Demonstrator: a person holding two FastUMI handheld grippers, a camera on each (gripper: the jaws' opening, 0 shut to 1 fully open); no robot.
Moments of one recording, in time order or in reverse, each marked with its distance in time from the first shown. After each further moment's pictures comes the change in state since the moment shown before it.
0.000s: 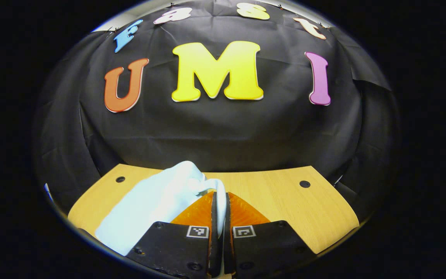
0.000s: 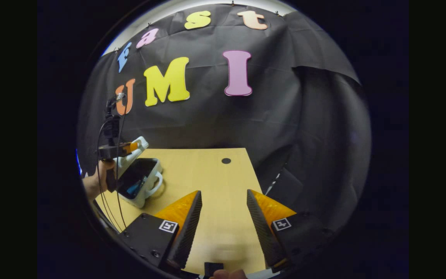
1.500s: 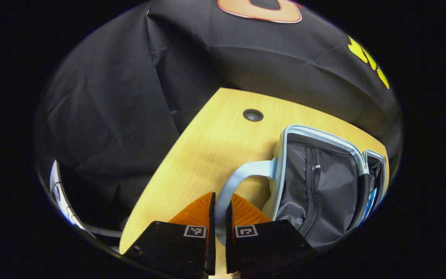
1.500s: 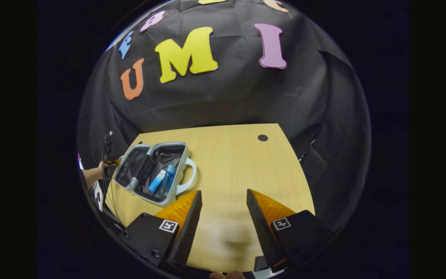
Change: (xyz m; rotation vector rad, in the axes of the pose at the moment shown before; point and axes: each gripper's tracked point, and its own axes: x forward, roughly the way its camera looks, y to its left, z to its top) left arm 0.033 0.517 -0.154 -0.138 0.452 0.302; right arm 0.050 0.153 -0.028 0.052 0.227 0.140
